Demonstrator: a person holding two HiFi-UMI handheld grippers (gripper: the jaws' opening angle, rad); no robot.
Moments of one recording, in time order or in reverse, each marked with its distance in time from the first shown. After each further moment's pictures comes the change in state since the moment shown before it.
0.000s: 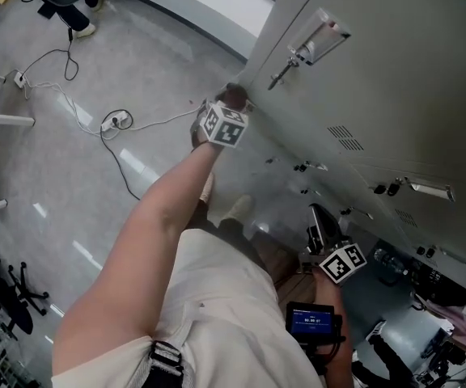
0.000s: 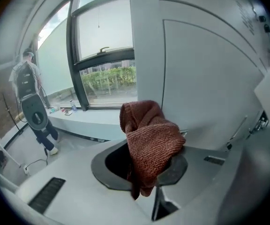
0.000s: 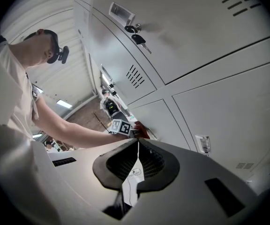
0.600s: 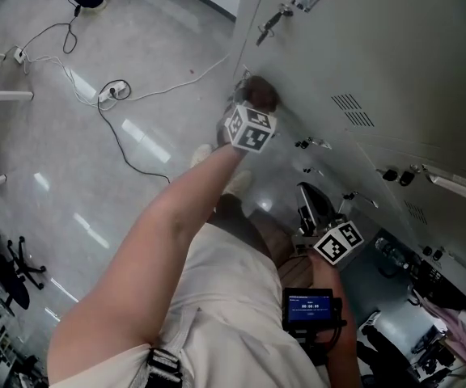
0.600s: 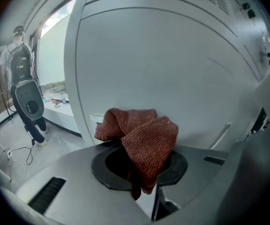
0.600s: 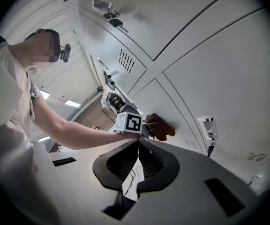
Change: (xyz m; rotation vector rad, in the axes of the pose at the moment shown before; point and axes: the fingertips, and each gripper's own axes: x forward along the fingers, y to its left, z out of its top) left arm 0.002 -0.124 -0.014 -0.083 -0.059 -0.095; right arm 0.017 -0.023 -0.039 0.047 0.098 0.125
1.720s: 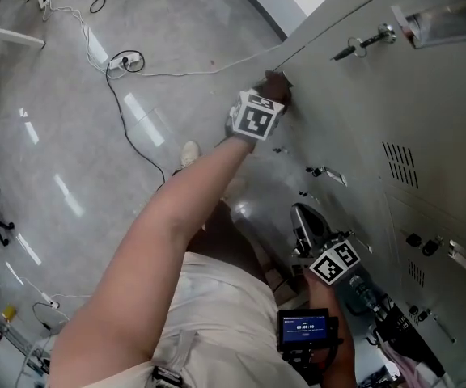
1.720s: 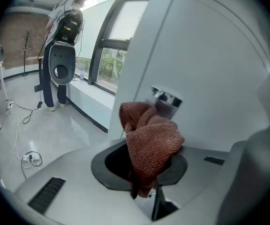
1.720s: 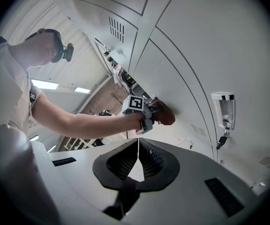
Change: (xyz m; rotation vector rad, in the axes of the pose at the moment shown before) left arm 0.037 0.064 -0.034 -0.371 -0.006 0.003; right arm 0.036 -0.024 -0.043 -0.043 0.230 0.132
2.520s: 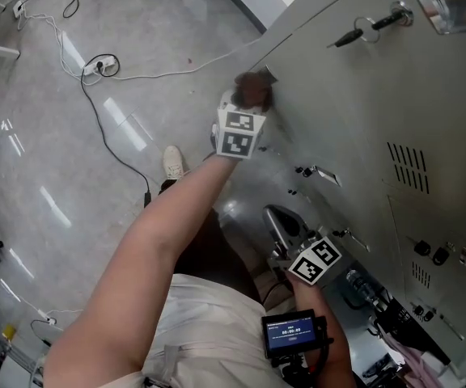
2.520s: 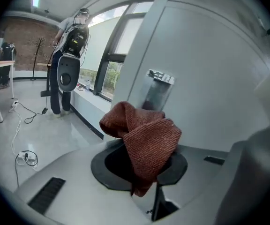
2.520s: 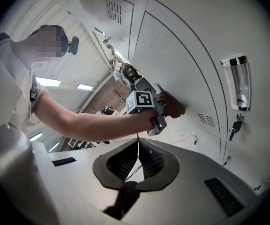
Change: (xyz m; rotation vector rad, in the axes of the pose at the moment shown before) left arm 0.006 0.001 -0.018 -0.032 -0.206 0.066; right arm 0.034 -0.003 -0.042 -0.006 0.043 0.043
